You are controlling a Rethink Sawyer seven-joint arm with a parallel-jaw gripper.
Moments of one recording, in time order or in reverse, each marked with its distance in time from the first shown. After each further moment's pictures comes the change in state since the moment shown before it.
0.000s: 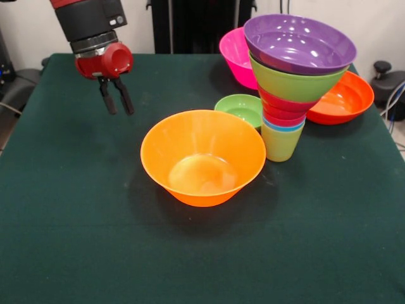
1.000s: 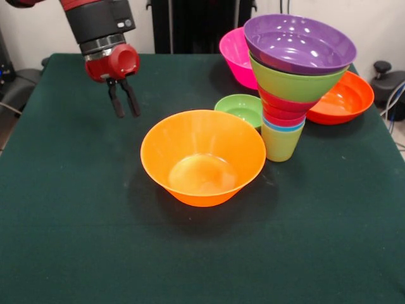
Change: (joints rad) arm -0.025 0.054 -0.015 0.042 -0.001 -0.153 0.000
